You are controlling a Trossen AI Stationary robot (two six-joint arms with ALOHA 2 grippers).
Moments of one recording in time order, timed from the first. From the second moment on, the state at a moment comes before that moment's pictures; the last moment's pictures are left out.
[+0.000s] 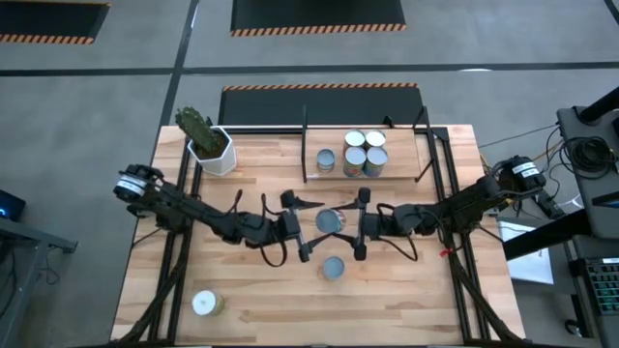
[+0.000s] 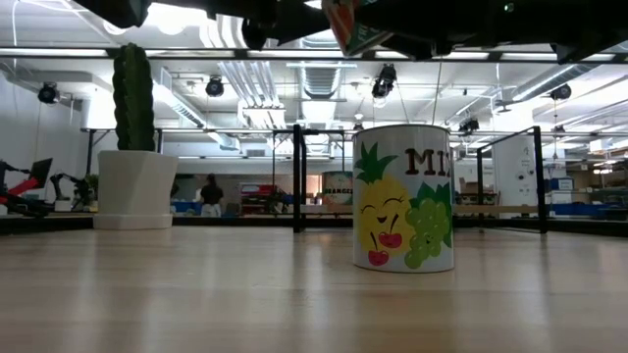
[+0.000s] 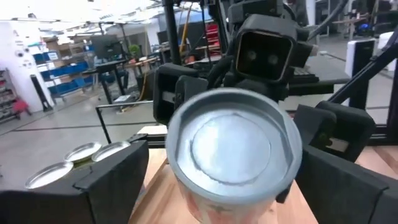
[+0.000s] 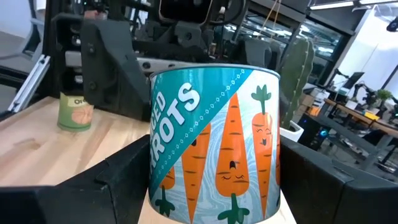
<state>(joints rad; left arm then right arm) -0.30 1.65 0.85 0.83 -0.57 0.16 0.27 1.44 0.56 0.94 0.33 -0.34</state>
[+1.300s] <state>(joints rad) -0.43 1.51 0.85 0.48 -0.74 0.23 0.27 1.33 0.56 0.75 0.38 -0.21</state>
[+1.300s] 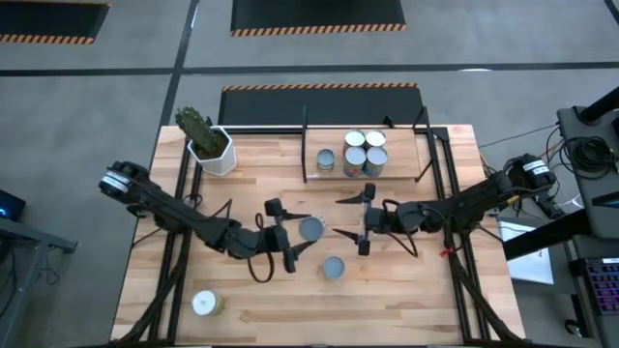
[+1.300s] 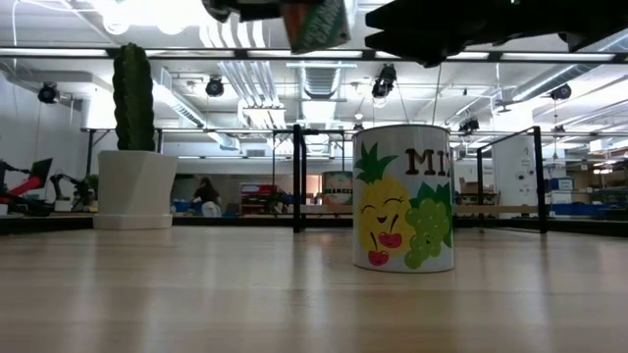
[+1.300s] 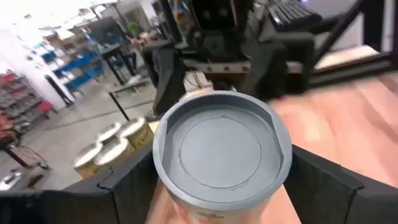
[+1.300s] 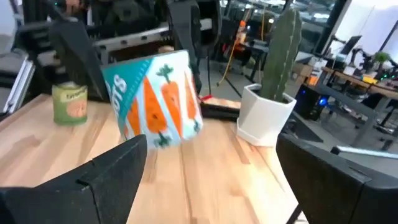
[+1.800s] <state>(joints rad) -0.45 1.46 0.85 0.11 -0.75 -0.02 0.27 1.38 0.96 -0.05 0.35 -0.16</state>
